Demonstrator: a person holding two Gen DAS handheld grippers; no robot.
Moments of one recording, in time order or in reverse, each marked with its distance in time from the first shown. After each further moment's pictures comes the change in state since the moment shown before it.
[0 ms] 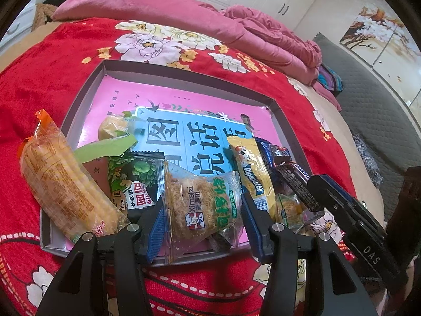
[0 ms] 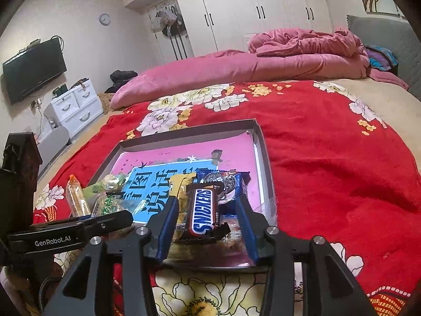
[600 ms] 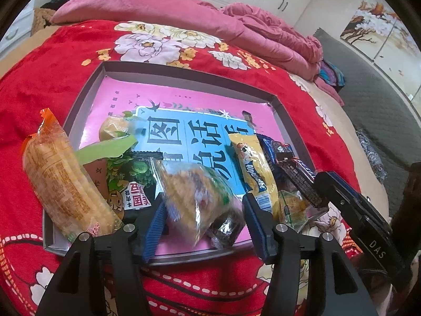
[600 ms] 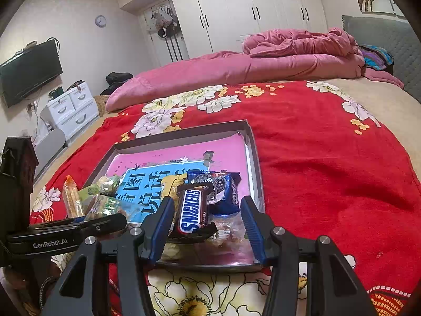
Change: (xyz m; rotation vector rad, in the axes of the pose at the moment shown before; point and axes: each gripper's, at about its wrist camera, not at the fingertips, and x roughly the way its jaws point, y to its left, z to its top) left arm 0.001 -0.002 -0.001 0.023 0.009 0.025; right arm -0.003 -0.008 0.000 0.010 -0.005 -0.022
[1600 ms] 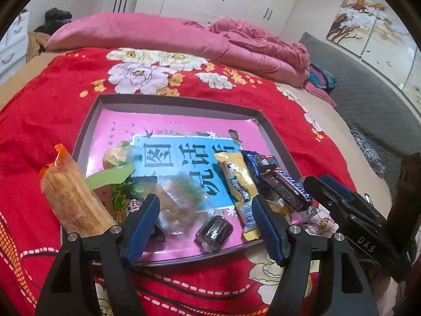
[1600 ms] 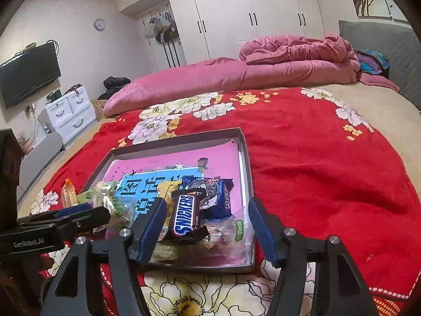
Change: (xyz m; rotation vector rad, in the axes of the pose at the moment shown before) left arm -0.031 -0.015 0.001 0.084 -0.099 -0.005; right arm -0.010 -0.004 0.003 -0.006 -0.039 -0.023
